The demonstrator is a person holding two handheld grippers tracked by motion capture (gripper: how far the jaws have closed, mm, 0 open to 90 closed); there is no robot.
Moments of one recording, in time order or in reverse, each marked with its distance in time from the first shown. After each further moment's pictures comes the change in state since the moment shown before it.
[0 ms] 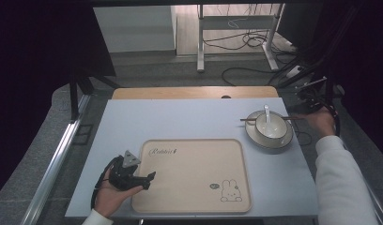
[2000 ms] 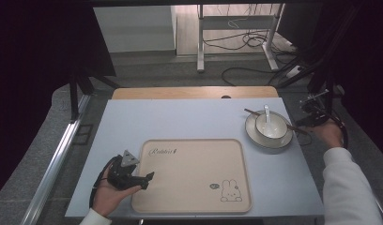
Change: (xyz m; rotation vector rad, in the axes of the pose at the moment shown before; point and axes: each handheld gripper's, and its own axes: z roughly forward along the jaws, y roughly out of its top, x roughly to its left) left arm 0.006 -0.002 0.001 0.019 -0.013 0.016; right arm -0.014 -0.044 0.011 0.141 -0.051 0.008
